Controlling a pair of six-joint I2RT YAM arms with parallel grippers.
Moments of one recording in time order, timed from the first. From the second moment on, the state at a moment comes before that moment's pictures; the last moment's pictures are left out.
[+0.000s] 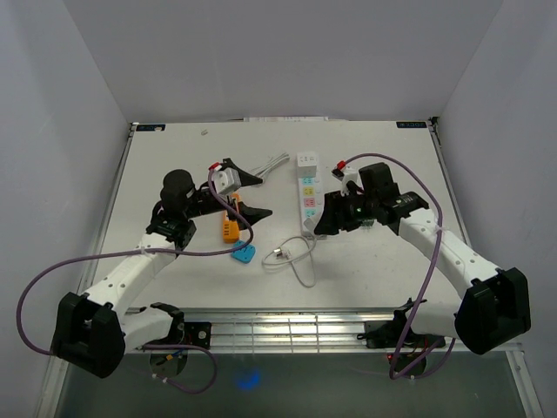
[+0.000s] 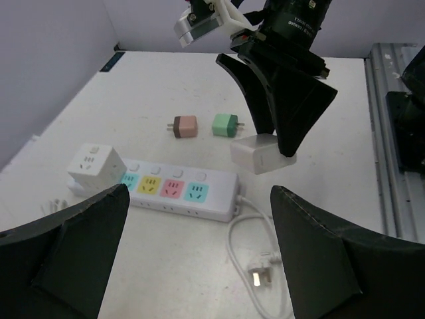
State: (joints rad) left arm -0.38 1.11 0.74 0.37 0.91 0.10; right arm 0.45 1.25 0.95 -0.56 -0.55 0.18
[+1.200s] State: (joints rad) left arm -0.41 1.25 0.77 0.44 1.11 0.57; right arm 0.53 1.23 1.01 -0.58 -0.70 0.20
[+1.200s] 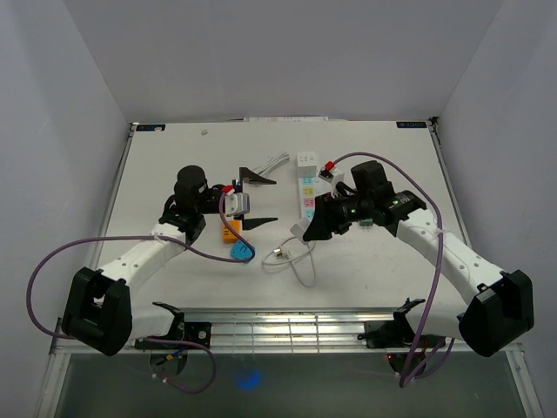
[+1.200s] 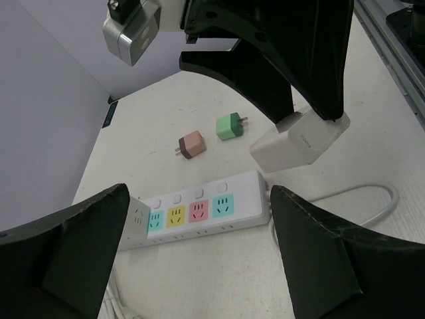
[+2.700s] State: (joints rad) left arm -0.54 1.25 0.69 0.44 1.20 0.78; right arm 0.57 1.34 1.11 -0.47 -0.89 0.29
